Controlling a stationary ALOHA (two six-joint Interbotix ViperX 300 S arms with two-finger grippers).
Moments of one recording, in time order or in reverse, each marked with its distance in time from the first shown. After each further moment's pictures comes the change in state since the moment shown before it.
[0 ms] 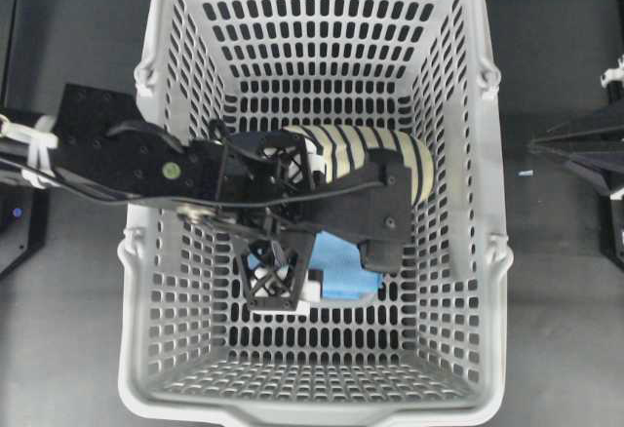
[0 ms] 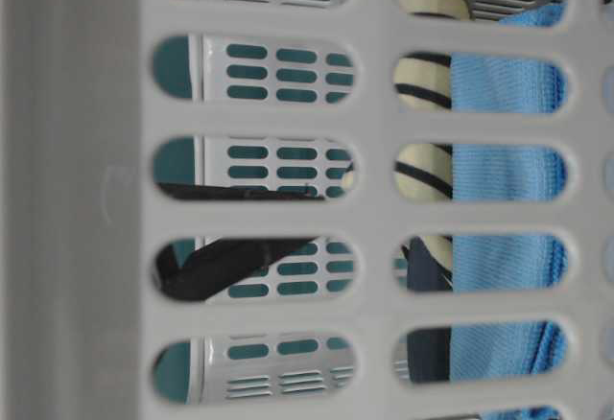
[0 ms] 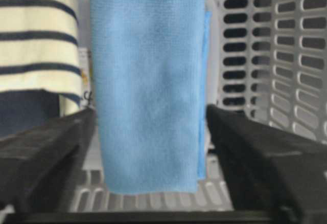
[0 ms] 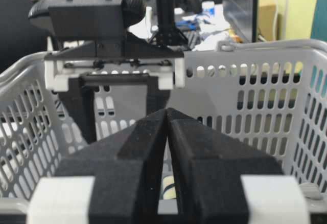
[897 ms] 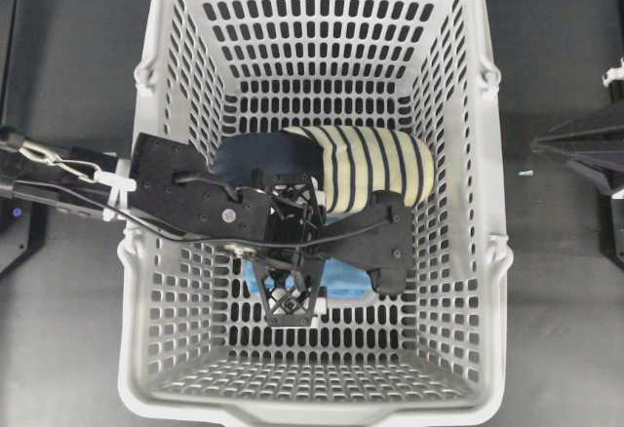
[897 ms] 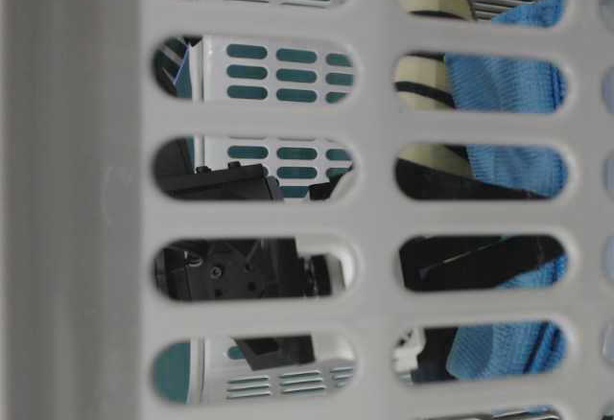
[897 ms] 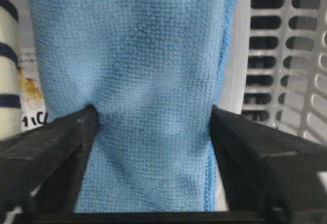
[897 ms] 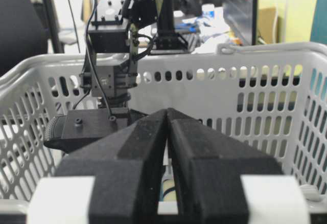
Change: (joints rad) left arm -0.017 0.137 0.095 0.000 -0.115 -0.075; right arm 0.000 -0.005 0.000 0.002 0.000 0.000
